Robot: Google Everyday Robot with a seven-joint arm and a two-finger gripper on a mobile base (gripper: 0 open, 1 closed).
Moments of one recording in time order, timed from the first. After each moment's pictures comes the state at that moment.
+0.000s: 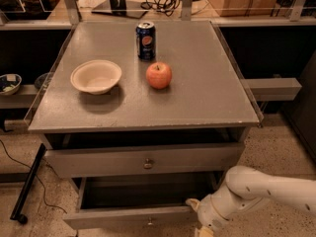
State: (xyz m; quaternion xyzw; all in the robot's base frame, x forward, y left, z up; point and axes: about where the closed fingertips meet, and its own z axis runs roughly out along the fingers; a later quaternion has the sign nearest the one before) arm 0.342 -0.102 0.462 -0.58 0.73 0.35 0.11
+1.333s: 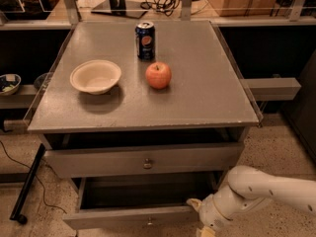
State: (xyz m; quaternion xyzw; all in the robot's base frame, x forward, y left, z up) arm 0.339 -0.106 0.464 -0.58 0.73 0.35 0.11
